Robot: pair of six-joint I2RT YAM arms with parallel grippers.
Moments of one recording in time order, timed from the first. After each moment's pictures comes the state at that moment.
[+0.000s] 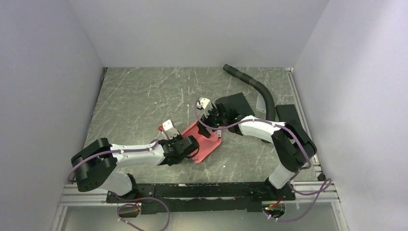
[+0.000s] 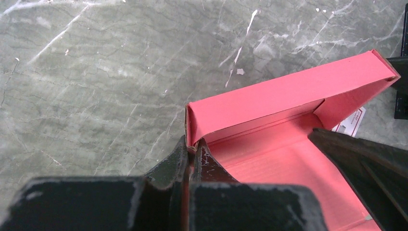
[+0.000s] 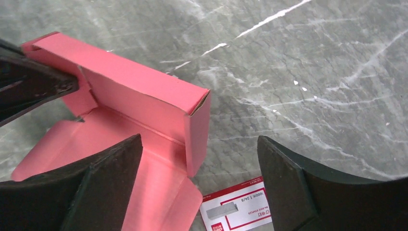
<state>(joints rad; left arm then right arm) -1.08 1.42 0.68 -0.35 -0.78 -1.47 0.66 1.65 0.90 0.08 -0.35 -0.23</state>
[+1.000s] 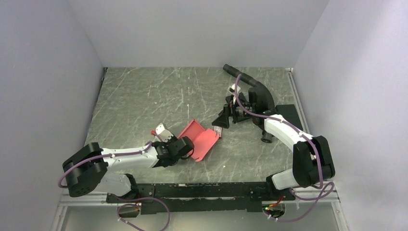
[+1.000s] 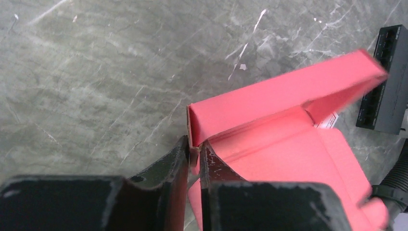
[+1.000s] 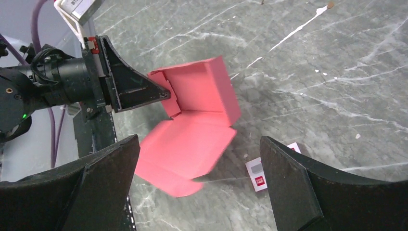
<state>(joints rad) -1.06 1.32 0.61 -0.33 -0.73 -1.61 0.31 1.42 0.85 0.01 -0.93 0.06</state>
